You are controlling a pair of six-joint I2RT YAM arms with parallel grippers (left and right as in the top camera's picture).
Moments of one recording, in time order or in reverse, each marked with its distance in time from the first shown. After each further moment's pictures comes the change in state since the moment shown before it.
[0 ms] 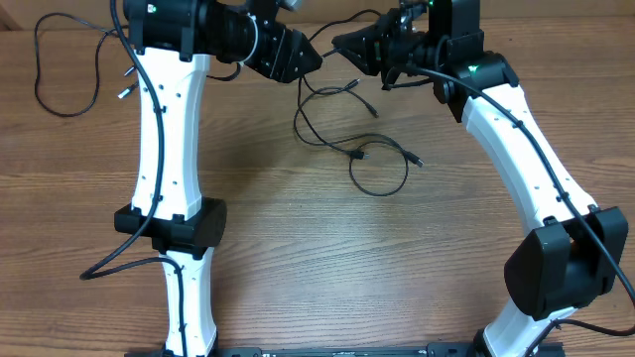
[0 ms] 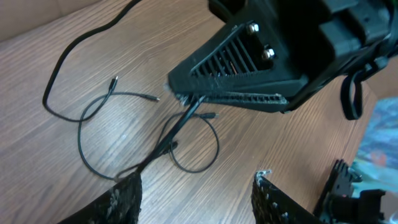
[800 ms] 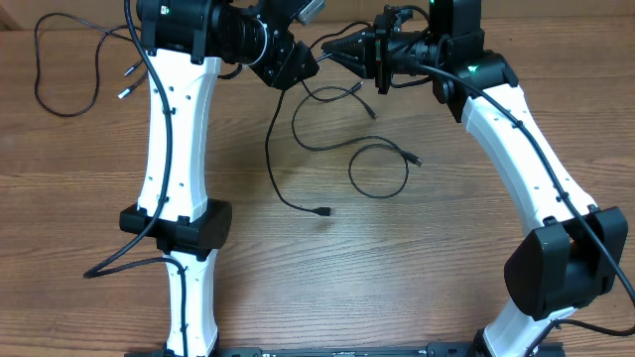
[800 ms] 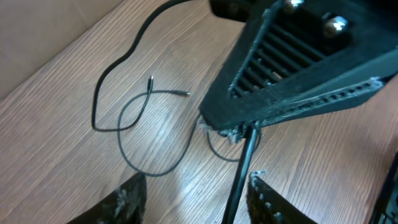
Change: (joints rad) left arm -0.035 0.000 0.000 -0.007 -0.146 0.199; right arm 0.001 0.000 0.000 0.051 -0.209 0.154
